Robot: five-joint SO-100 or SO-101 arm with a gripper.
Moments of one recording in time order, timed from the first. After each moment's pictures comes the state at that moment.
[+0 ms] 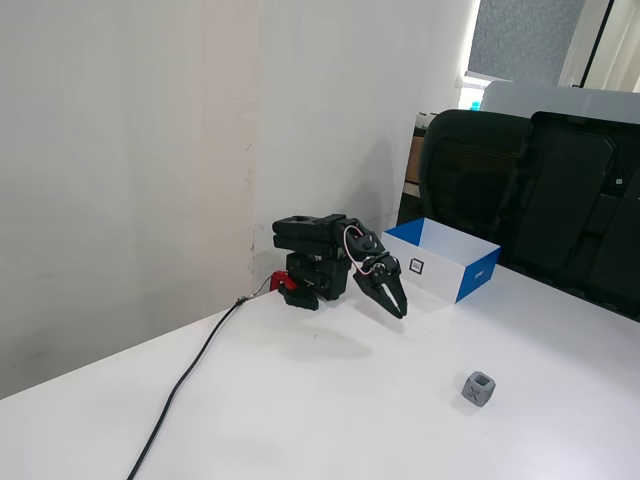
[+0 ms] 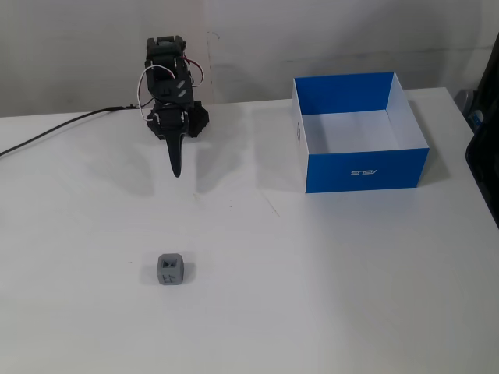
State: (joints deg) arm 1.6 193.6 177.3 58.8 -7.6
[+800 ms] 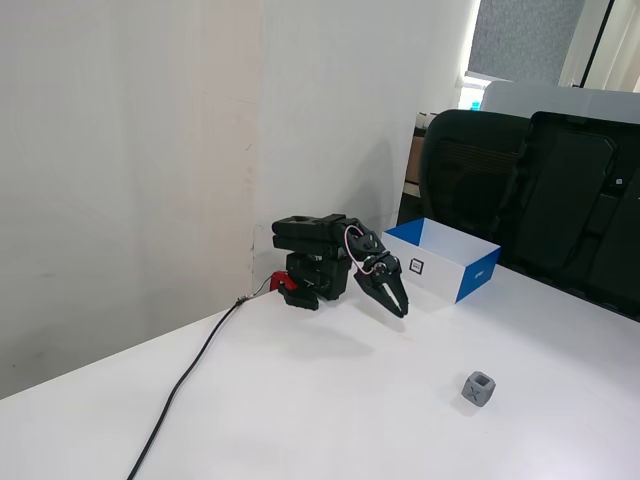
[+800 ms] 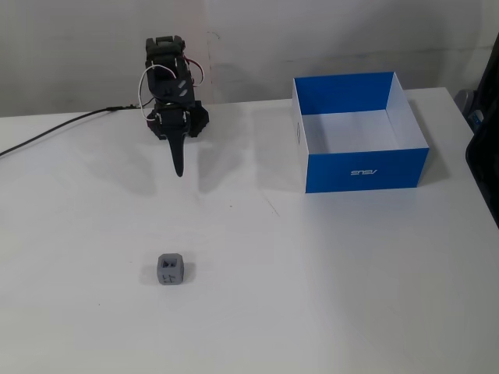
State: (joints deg) arm 3.7 193.6 177.3 58.8 -8.5
